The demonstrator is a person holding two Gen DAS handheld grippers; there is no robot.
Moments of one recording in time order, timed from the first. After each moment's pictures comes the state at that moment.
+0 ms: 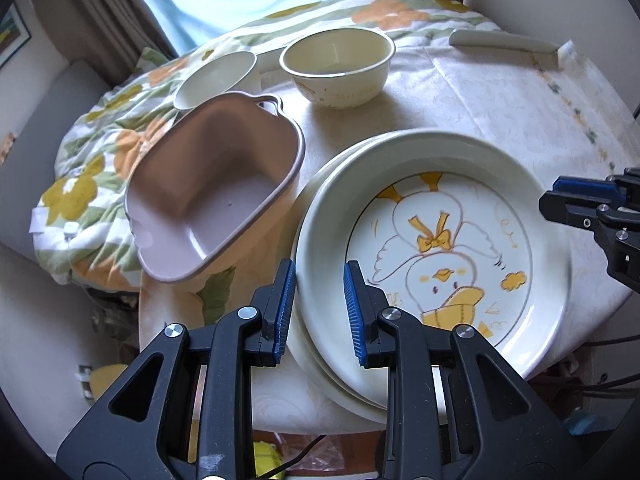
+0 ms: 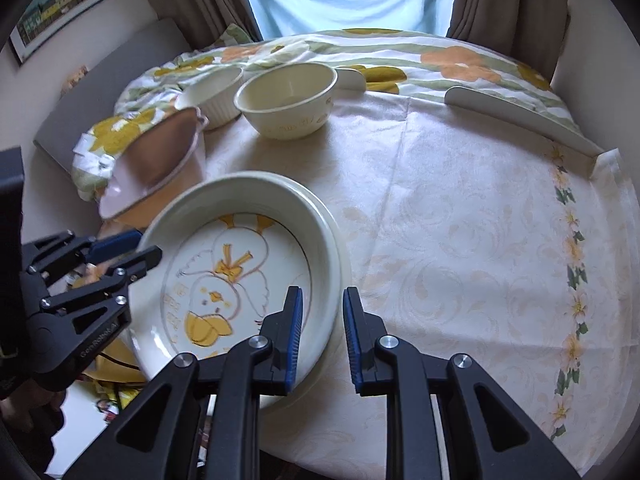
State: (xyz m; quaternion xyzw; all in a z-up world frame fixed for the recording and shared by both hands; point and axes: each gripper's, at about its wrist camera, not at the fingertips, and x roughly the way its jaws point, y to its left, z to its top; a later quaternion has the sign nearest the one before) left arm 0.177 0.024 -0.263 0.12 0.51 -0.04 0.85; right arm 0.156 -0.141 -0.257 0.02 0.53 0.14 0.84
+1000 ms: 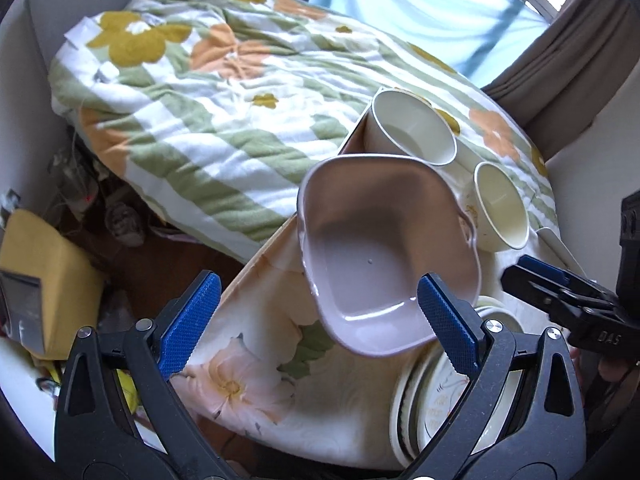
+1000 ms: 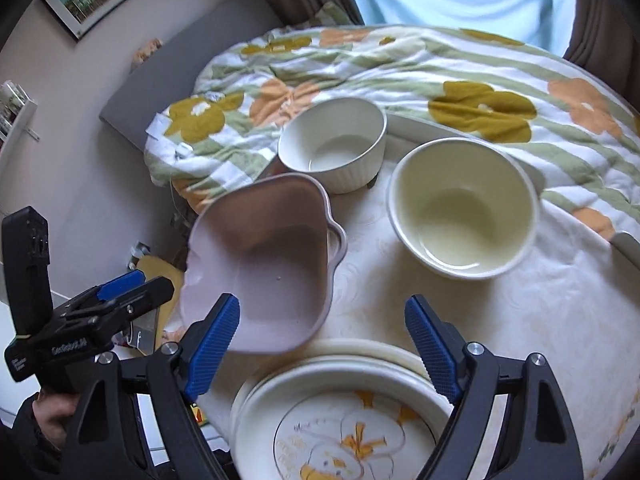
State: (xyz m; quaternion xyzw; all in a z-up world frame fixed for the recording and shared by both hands) left arm 0.221 0.202 -0.249 -0.21 0.50 0.08 0.84; right arm 0.297 -0.019 -0.243 0.00 0.56 0.31 0.77
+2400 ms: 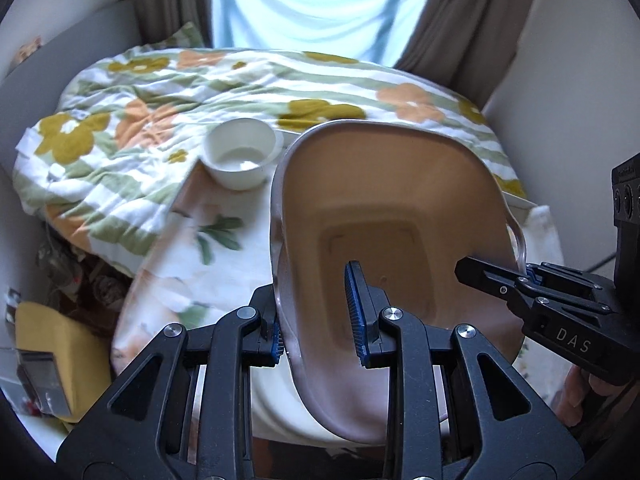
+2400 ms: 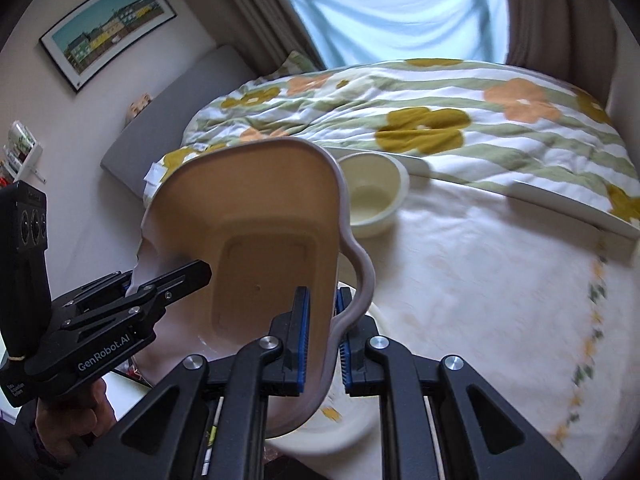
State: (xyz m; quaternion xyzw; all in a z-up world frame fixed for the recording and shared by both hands) left arm 0.197 0.021 -0.151 -0.09 0.46 -0.02 0.88; right arm 0.207 -0.146 -0.171 0.06 0.50 0.25 0.83
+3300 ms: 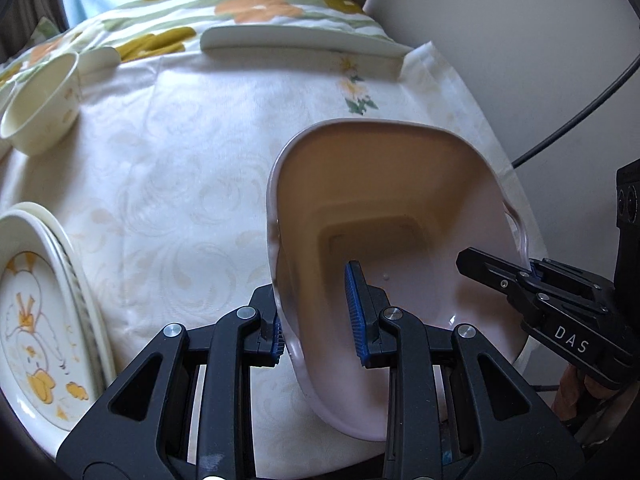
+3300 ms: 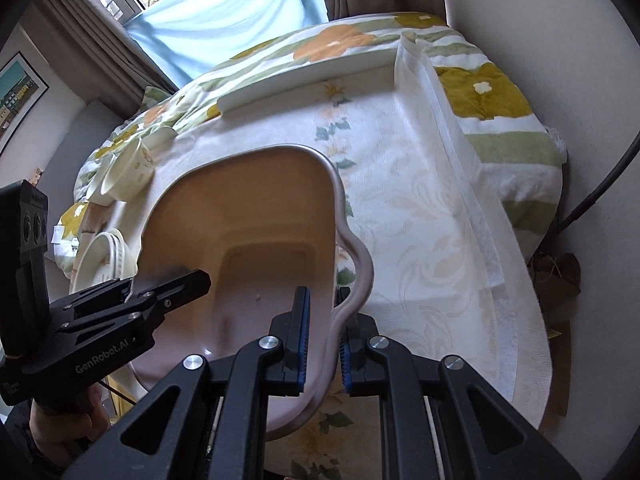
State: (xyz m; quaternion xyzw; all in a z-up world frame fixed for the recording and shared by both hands) left arm 0.197 -0.241 -0.278 -0.03 0.54 -0.21 0.81; right arm 0.134 -0.357 -0.259 0.14 0.53 0.04 0.83
